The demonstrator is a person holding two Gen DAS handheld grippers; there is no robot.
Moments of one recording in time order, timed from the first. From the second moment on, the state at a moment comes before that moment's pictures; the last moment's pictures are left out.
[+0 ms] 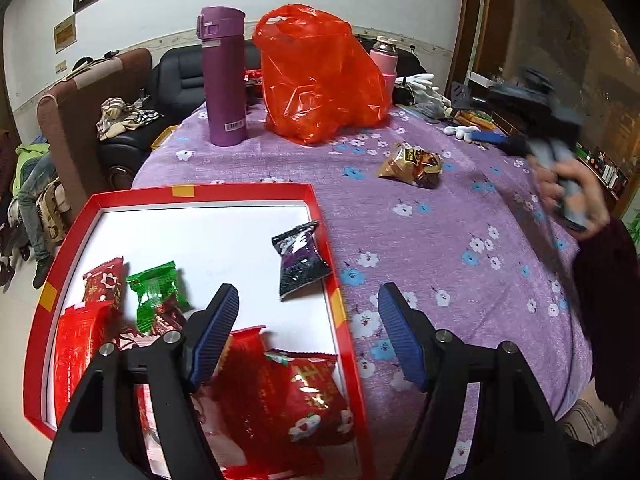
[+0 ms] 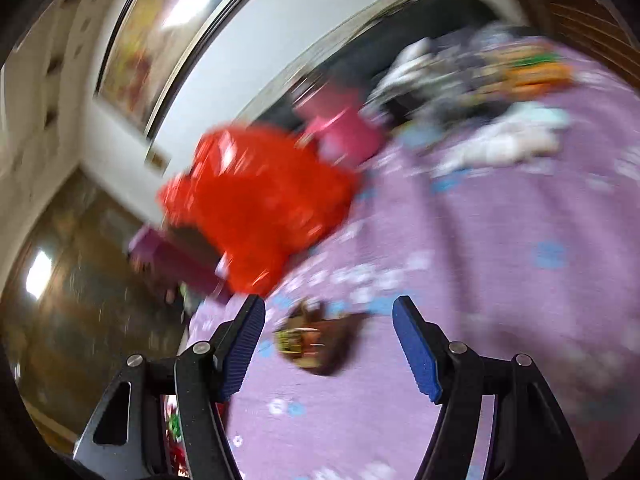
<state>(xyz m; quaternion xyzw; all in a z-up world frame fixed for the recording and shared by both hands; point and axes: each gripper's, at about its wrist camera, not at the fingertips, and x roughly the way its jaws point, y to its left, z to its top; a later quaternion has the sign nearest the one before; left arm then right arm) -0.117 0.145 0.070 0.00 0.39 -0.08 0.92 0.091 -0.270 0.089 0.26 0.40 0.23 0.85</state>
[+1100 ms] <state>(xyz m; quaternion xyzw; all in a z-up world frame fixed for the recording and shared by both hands) -0.122 0.138 0.081 -0.02 0.38 -0.09 0.92 0.092 -0.165 0.041 0.22 0.50 0.54 0.64</state>
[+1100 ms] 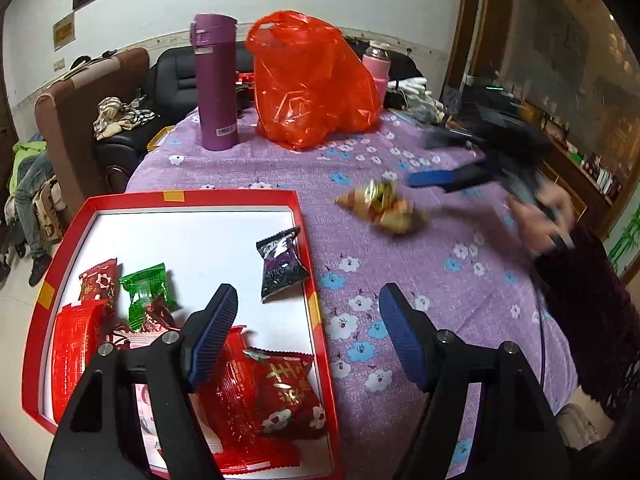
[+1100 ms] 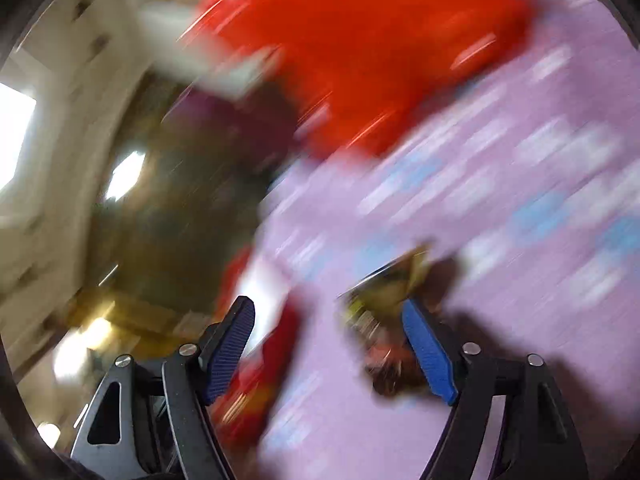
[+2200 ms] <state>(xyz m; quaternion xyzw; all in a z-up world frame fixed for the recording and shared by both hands) -0.181 0.201 0.053 0.04 0.39 -0.04 0.92 -0.007 -0.051 0.011 -0.10 0.46 0.23 0.85</state>
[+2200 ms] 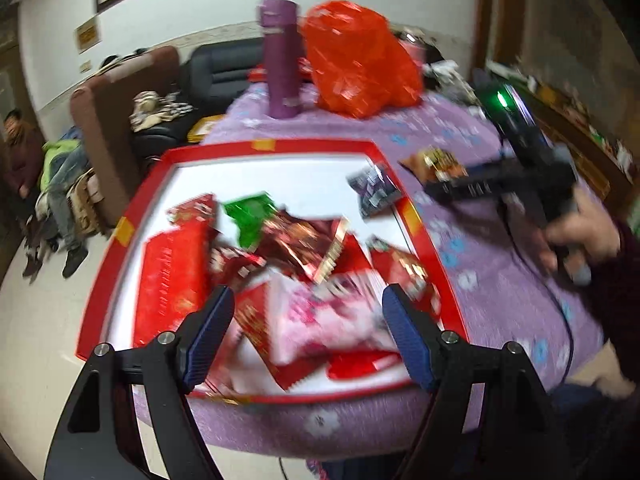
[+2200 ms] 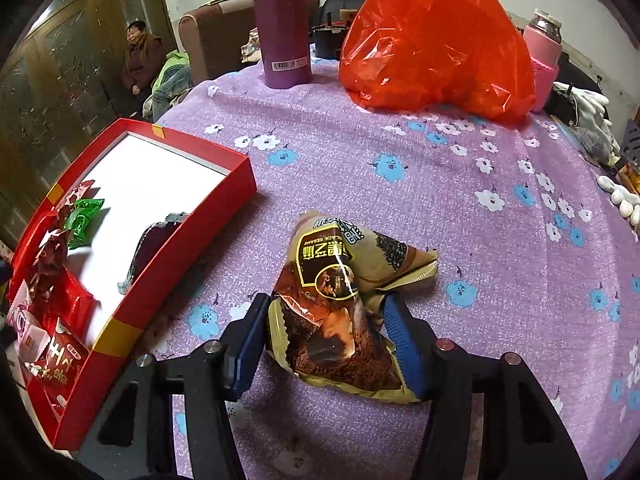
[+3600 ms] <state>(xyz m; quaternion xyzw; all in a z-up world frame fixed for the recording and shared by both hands) -0.173 0.244 0.065 -0.07 0.36 -0.05 0.93 -0.019 -0.041 0.023 -0.07 0.47 0.27 0.84</state>
